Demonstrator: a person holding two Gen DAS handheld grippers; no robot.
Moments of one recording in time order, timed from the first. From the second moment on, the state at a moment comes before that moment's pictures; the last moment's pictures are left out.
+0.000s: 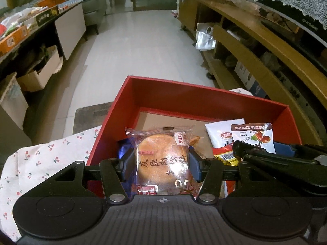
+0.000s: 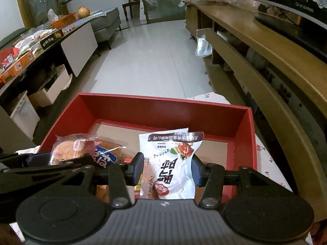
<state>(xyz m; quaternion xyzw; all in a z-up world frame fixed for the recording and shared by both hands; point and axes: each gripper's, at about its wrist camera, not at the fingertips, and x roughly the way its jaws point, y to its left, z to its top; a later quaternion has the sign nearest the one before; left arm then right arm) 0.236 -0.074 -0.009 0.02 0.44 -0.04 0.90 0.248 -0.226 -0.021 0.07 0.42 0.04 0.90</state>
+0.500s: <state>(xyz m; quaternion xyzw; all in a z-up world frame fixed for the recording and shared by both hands) 0.231 -0.077 -0.008 0.04 0.44 -0.04 0.90 0.247 -0.222 -0.023 0.05 0.43 0.03 0.90</state>
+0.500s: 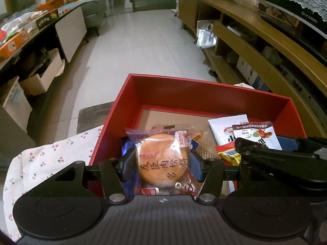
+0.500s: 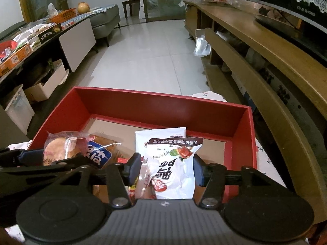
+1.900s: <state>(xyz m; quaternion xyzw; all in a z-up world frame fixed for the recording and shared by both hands) 0.173 -0.058 0.030 0.01 0.43 -0.06 0.90 0.171 -0.232 0.016 0.04 0.42 0.04 0.91</state>
